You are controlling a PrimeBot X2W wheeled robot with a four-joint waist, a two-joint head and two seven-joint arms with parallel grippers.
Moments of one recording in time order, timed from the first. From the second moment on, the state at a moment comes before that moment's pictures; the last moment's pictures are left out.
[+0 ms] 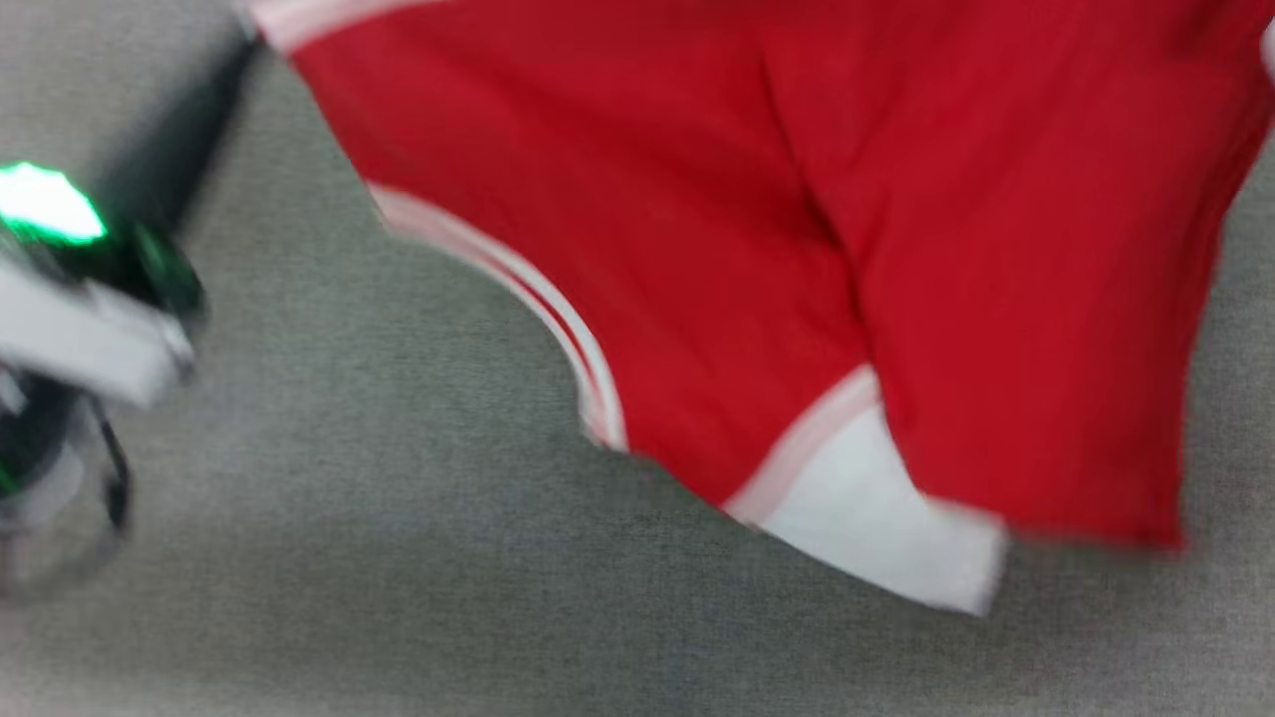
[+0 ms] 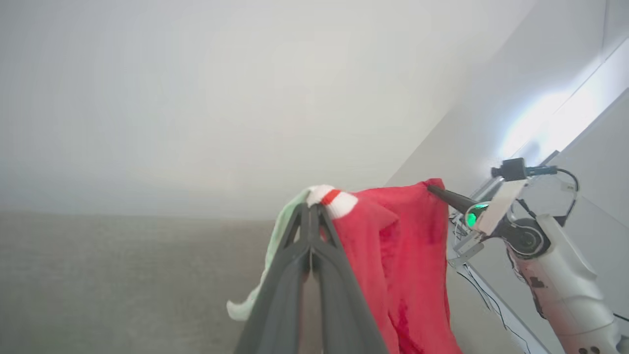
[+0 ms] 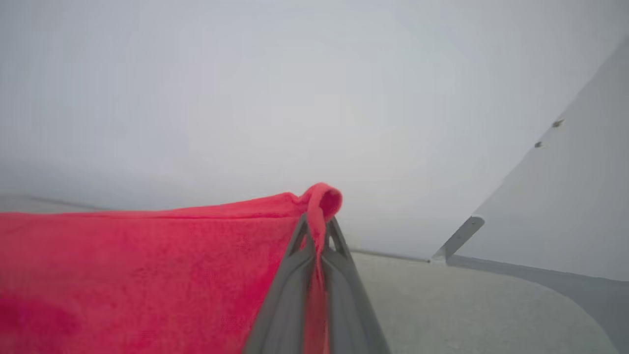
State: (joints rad) left arm -0.77 0.97 -0.63 -0.14 -1.48 -0.13 -0.21; right arm -1.04 -0.27 -0.04 0.28 0.15 0.13 0.53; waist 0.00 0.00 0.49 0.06
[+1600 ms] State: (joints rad) left arm -0.38 0.88 -0.57 -0.15 -1.55 -0.13 -0.25; right arm -0.31 -0.18 -0.13 -0.28 0.23 0.13 0.50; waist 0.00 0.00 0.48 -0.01
